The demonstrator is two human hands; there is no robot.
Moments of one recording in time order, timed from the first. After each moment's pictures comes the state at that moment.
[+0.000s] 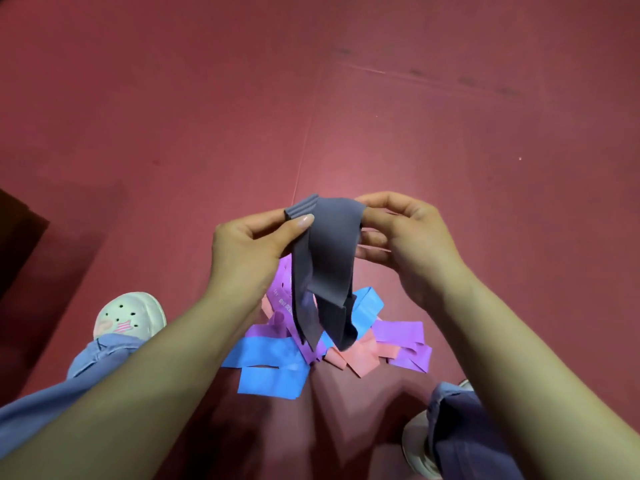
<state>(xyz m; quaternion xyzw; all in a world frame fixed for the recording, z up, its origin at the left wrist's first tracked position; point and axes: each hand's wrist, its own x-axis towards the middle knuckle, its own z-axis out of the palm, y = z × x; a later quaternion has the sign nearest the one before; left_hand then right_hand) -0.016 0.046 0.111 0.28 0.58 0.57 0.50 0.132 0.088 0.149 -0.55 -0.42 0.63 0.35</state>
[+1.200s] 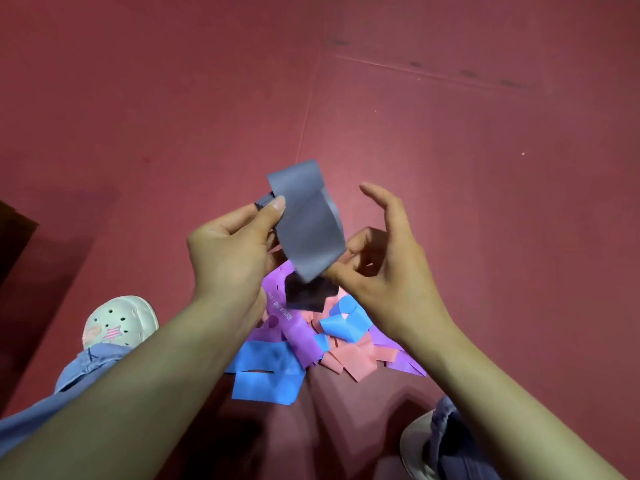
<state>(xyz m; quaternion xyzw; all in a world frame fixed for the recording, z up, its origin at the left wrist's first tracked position) -0.002 0.058 0.130 0.12 0.58 0.64 0.49 0.140 0.063 0.126 -0.53 -0.62 0.47 0.32</state>
